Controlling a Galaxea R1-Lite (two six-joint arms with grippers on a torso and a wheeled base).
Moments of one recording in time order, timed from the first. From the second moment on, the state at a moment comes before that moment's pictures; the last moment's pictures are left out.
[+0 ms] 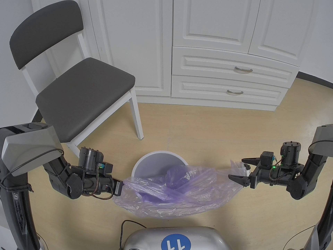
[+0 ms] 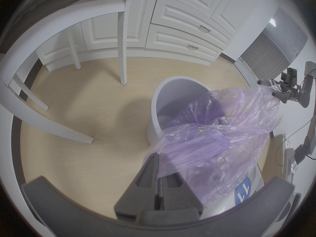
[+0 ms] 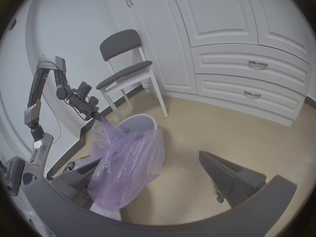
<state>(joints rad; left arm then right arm) -0.26 2.23 -0.71 -0.73 -0.24 0.05 0.10 2.12 -0.43 -1.27 0.62 -0.24</state>
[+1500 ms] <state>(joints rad) -0.19 2.31 -0.77 -0.71 -0.24 0.05 -0.01 2.04 -0.45 -1.28 0.67 -0.23</state>
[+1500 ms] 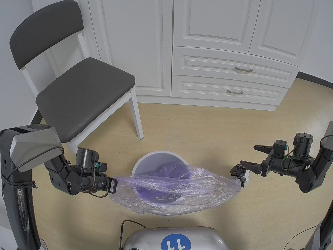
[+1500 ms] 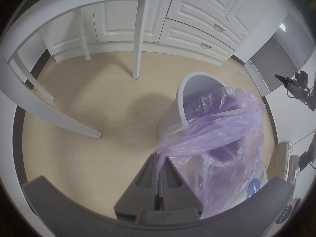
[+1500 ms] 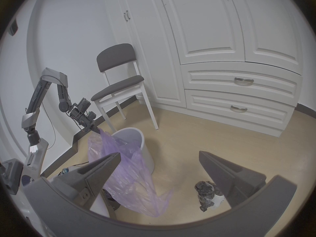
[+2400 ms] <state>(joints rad) -0.18 2.22 -0.67 -0.70 -0.30 0.21 0.58 2.13 -0.43 -1.47 -0.04 -0.18</state>
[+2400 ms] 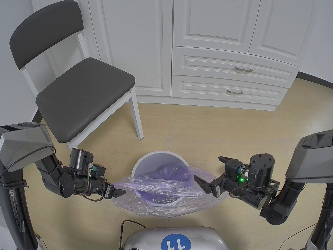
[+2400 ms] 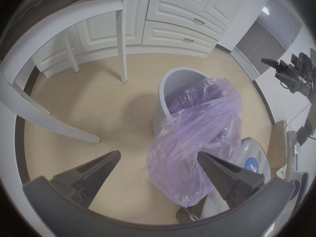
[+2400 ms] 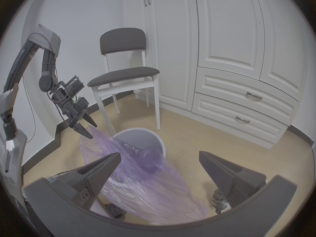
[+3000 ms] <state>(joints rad) -0.15 2.14 -0.61 -0.71 -0.38 0.25 0.81 2.30 -0.78 -0.93 -0.22 -0.33</state>
